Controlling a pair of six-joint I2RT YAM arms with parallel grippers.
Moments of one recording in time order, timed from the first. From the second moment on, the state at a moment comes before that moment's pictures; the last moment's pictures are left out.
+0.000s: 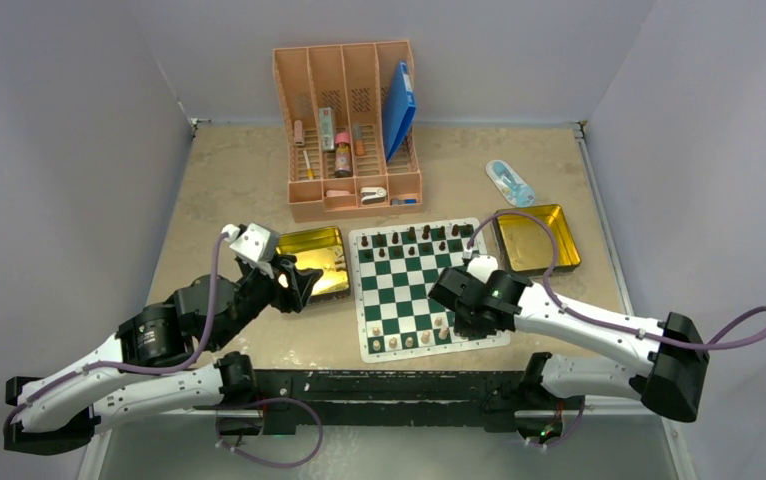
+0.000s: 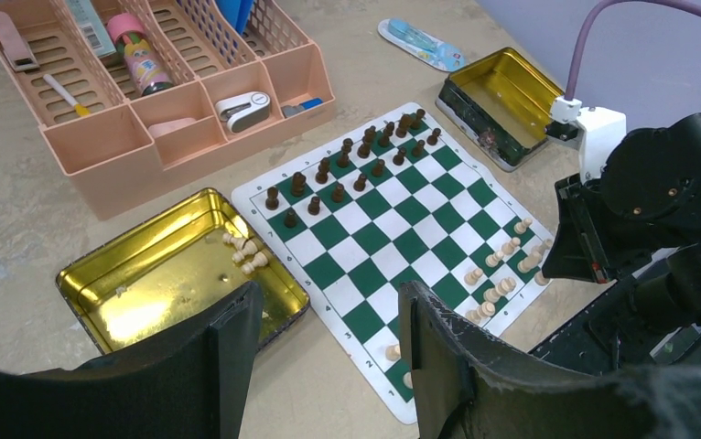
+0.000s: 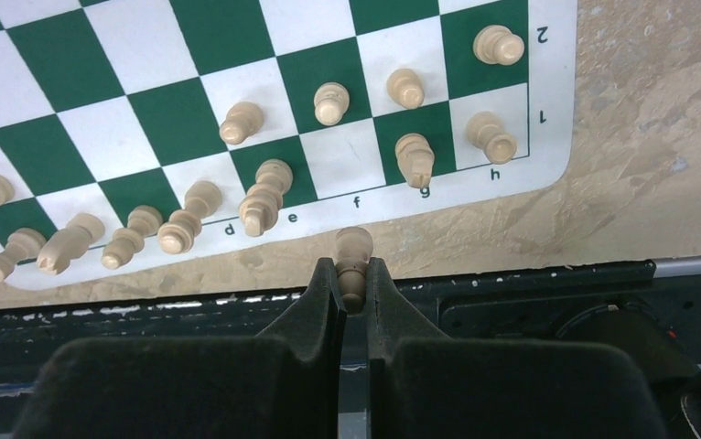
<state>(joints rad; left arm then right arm) -1.18 0.52 0.90 -0.61 -0.57 -0.32 1.03 1.12 0.82 -1.10 0.35 1.11</state>
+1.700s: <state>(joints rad) -1.18 0.52 0.90 -0.59 -0.52 -0.25 0.97 1.29 0.78 -0.96 0.37 1.14</state>
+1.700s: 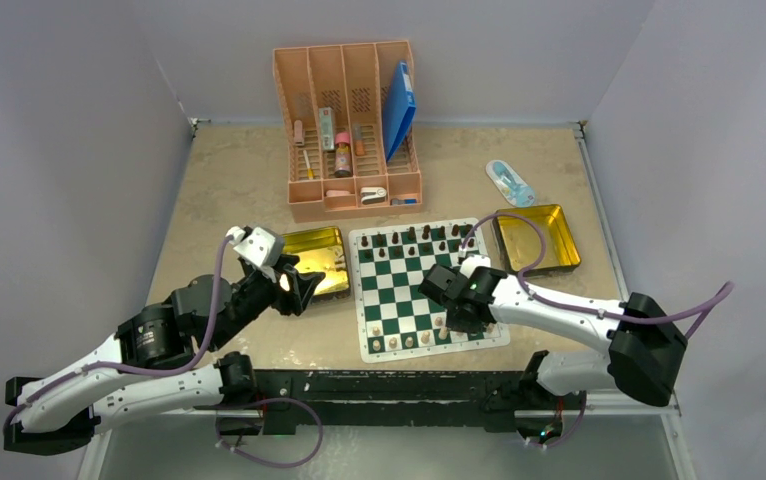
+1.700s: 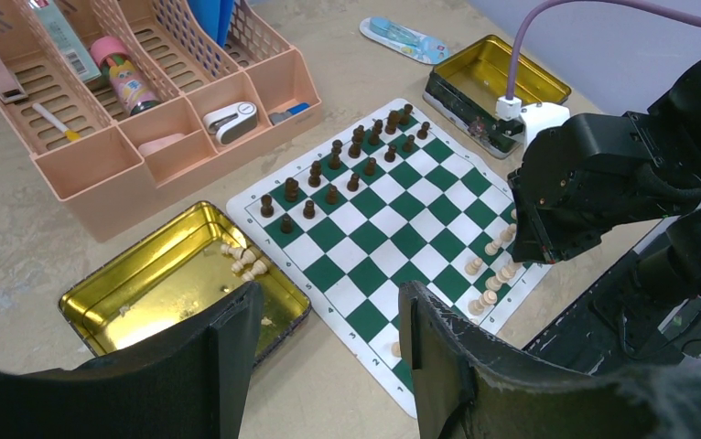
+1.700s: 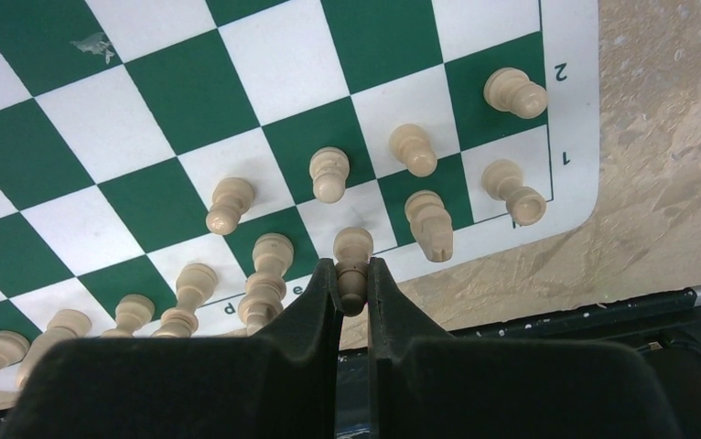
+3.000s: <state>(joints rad) -1.18 0.51 0.90 -0.59 -0.52 -0.24 0.97 1.34 0.78 -0.93 0.37 1.10</state>
